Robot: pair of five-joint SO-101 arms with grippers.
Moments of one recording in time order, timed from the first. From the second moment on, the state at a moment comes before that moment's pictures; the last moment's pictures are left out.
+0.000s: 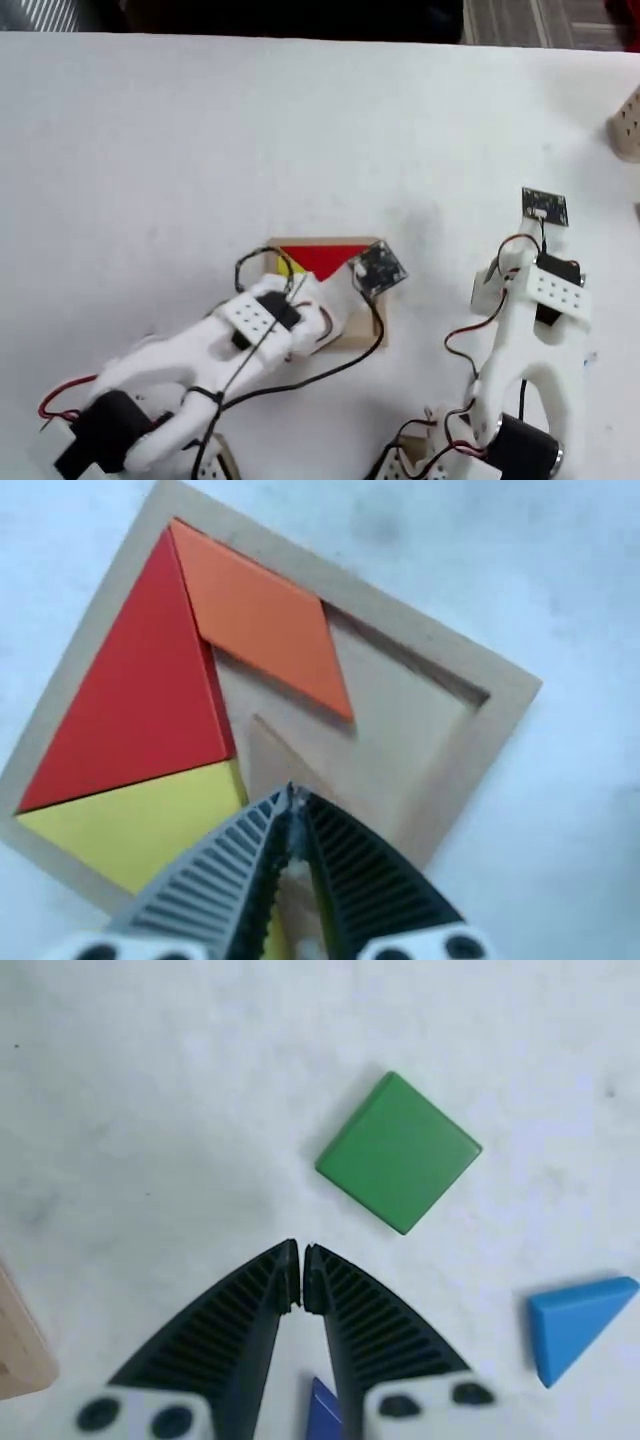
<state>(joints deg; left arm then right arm) 38.0 -13.5 56.9 32.8 -15.9 21.8 -19.8 47.5 59.3 13.5</state>
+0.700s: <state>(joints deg) 36.7 -15.5 58.5 37.9 -15.9 21.8 -19.8 47.5 59.3 13.5</state>
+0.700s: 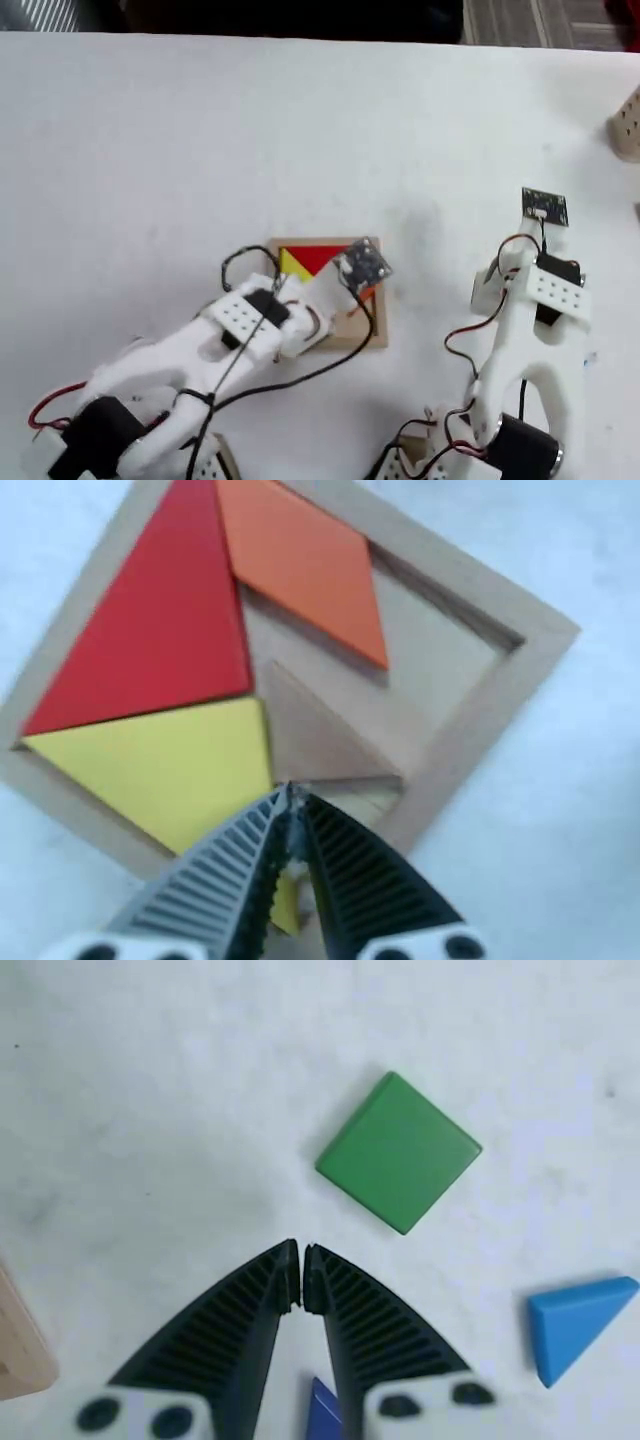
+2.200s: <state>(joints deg) 38.1 -2.3 46.5 34.4 -9.9 21.8 -19.8 47.5 59.3 13.6</state>
